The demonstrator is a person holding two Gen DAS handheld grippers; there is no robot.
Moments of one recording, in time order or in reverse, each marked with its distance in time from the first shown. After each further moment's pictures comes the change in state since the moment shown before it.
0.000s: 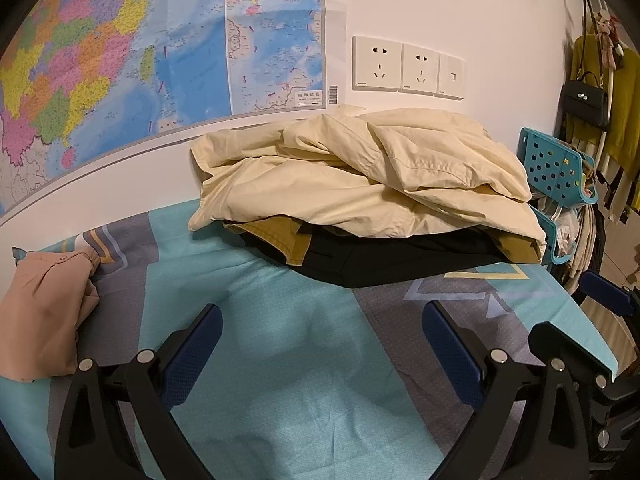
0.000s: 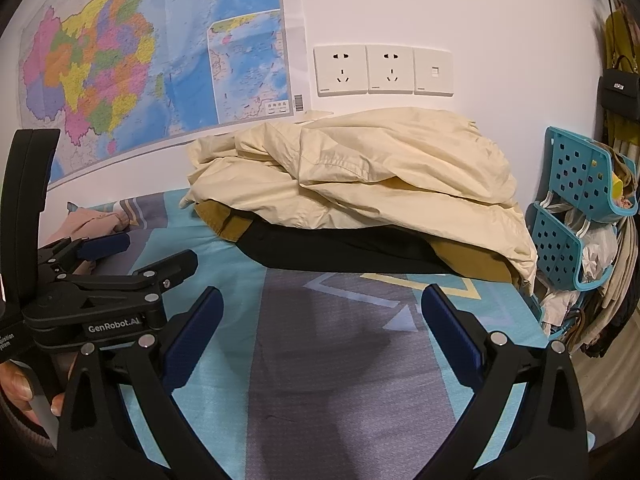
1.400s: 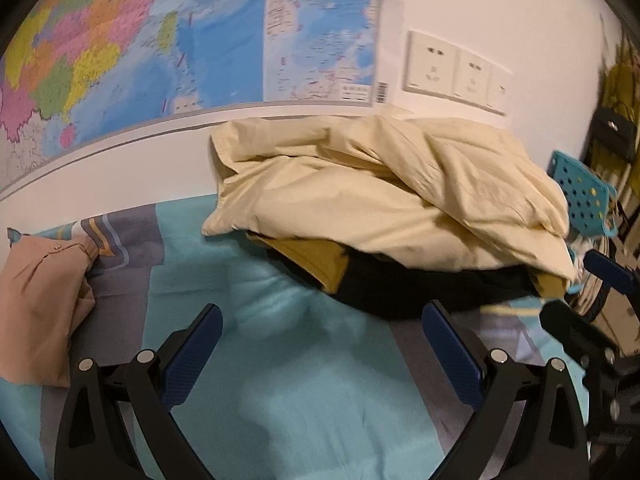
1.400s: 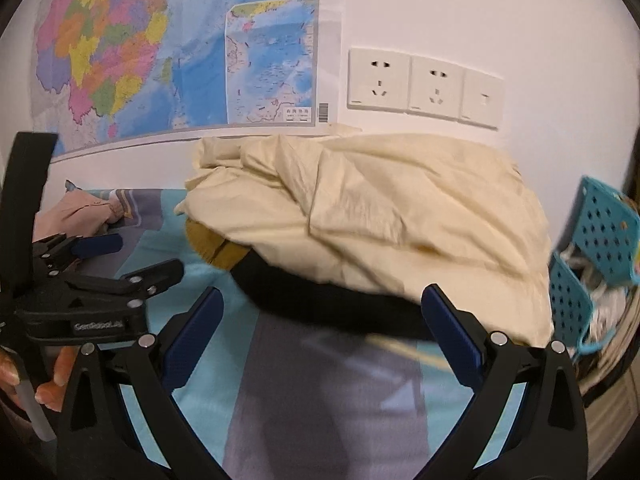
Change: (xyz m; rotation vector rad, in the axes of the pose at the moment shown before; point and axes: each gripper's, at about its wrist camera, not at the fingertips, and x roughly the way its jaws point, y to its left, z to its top) left arm 0.044 0.040 0.032 -0.112 0.043 0.022; right arm 0.064 0.013 0.058 -0.155 0.022 0.050
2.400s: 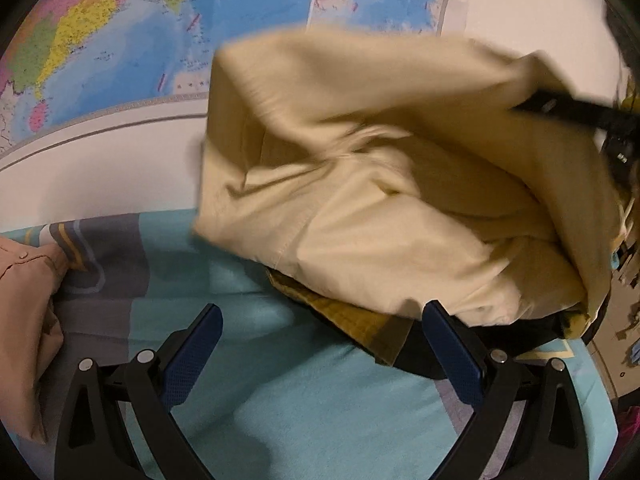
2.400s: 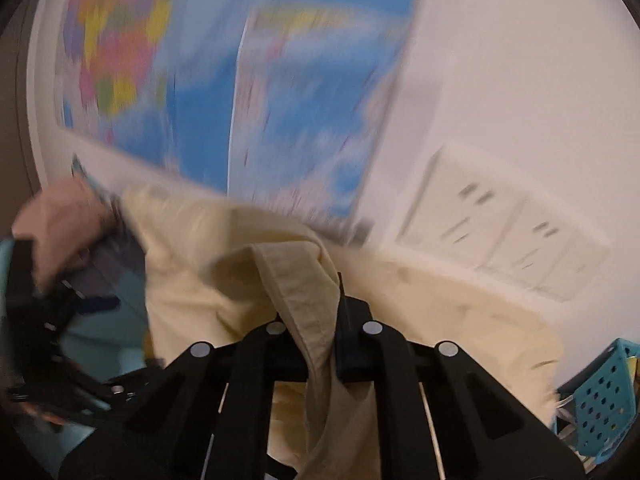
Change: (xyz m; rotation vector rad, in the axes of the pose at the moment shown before) left arm 0.059 0.049 0.026 -0.055 -0.035 -0.074; right arm 0.078 -0.001 0.166 -0.280 -0.019 0.108
